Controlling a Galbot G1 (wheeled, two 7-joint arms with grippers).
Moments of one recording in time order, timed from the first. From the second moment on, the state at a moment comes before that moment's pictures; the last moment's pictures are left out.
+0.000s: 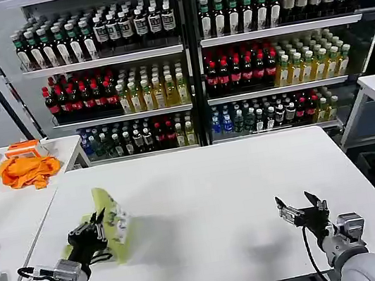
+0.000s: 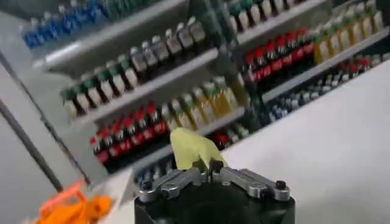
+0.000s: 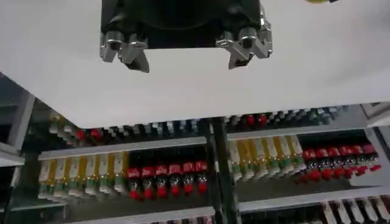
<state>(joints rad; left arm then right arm) 1.47 -0.95 -0.57 -2.22 -0.16 0.42 -0.08 -1.45 1.09 0.54 2.18 0.62 -0.50 0.23</state>
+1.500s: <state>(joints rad) 1.50 -0.95 -0.59 -1.83 1.09 0.13 -0.30 -1.49 1.09 0.58 2.17 0.62 -0.49 0.23</state>
